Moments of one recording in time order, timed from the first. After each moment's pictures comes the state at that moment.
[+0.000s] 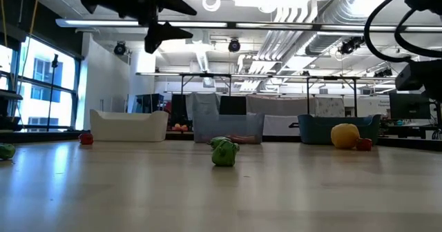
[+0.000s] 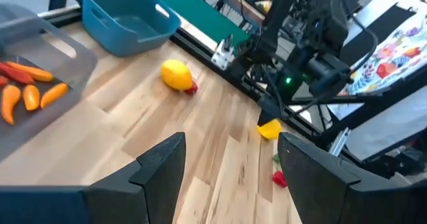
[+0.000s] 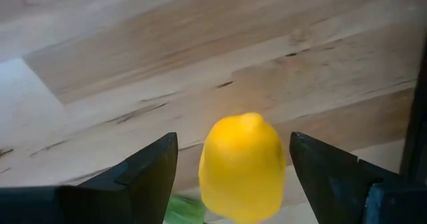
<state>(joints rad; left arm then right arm) 0.26 1.14 0.75 0.08 0.19 -0.52 0.49 1.12 0.54 -0.81 -0.19 2.38</state>
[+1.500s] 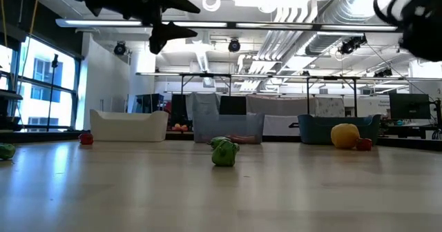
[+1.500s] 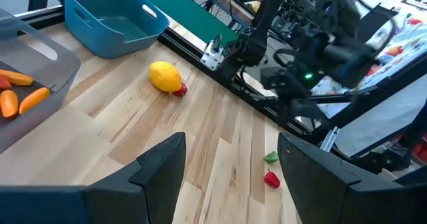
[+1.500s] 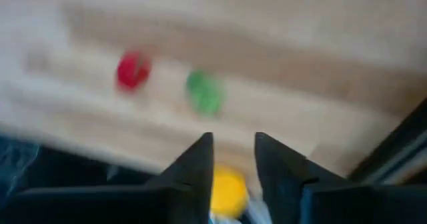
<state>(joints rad) 0.27 1.17 0.75 0.13 0.24 -0.52 0.50 1.12 0.73 -0.85 -0.29 1.93</state>
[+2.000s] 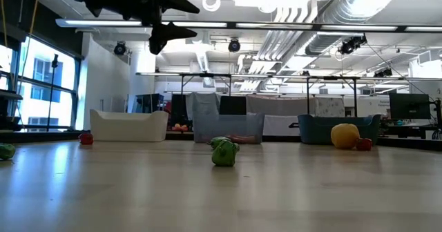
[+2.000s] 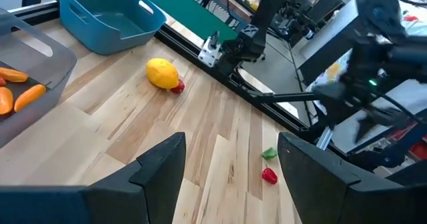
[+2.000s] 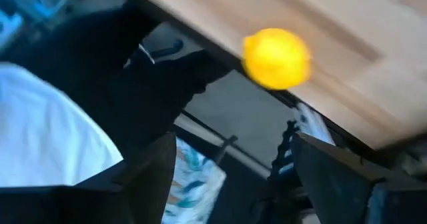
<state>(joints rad) 0.27 1.17 0.75 0.13 0.26 -0.52 0.81 1.29 0.99 -0.63 -0.28 1.95</state>
